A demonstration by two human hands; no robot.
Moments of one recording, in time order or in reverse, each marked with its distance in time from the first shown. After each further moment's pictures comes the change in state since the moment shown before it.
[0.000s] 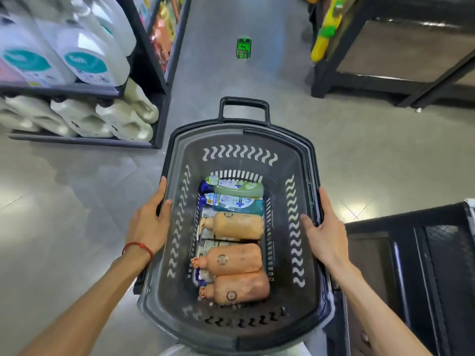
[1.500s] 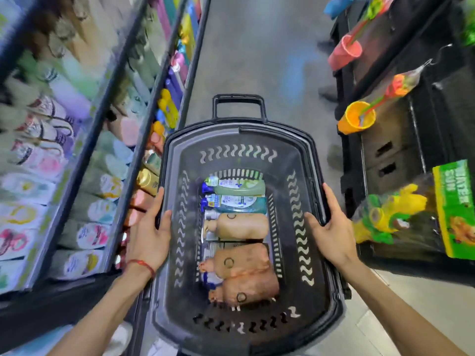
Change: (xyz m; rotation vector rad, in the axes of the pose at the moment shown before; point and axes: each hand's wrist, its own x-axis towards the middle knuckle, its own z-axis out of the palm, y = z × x) left_hand 1.117 0.425 -0.044 -0.130 0.092 -0.023; right_hand 1.112 -0.545 -0.014 0.011 0.015 -0.125
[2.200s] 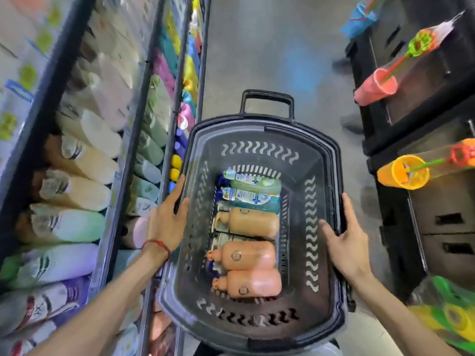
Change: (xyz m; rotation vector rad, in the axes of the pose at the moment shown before) left_hand 0.476 0.090 -0.018 0.189 -0.106 0.137; right_hand 0.338 -0.191 0.115 0.130 0.123 0.137
